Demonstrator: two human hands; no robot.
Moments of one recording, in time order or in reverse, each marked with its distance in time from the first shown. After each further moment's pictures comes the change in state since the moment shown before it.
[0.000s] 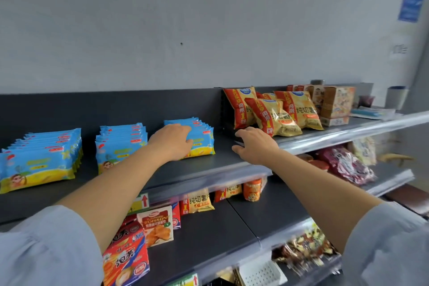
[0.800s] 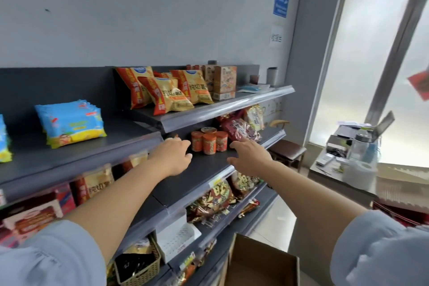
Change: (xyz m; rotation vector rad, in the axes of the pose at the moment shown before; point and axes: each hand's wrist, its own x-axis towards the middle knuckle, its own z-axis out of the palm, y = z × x) left_hand -0.051 0.247 0.064 -0.168 -0.159 0.391; right_hand -0.216 0.169 -0.020 -0.103 -0.124 0.409
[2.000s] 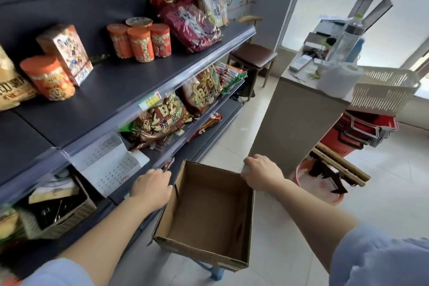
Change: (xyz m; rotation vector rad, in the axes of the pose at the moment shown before) left_hand 0.033 0.101 0.381 0.066 -0.524 0.041; right_hand -0.046 0.238 0.312 0.054 -0.471 0.346
